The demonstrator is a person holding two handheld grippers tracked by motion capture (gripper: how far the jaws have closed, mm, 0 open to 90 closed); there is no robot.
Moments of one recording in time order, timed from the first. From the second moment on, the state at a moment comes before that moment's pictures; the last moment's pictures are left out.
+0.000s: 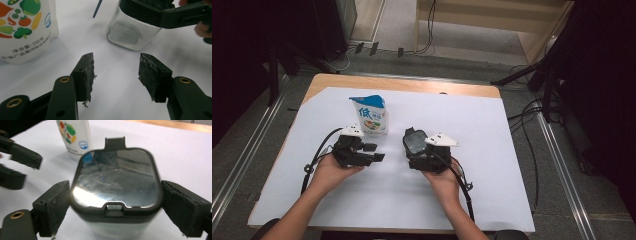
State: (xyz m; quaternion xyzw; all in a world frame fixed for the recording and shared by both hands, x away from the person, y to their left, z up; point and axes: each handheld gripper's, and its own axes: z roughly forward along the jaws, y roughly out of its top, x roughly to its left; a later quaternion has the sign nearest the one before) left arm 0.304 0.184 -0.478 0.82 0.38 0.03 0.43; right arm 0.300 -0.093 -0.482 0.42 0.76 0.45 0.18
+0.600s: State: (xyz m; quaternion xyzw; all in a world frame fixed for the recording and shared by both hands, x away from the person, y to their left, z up) left arm 0.319 0.150 -0.460 0.84 0.35 0.03 0.41; right arm 0.313 -0.154 -0.451 0.39 0.78 0.46 0.14
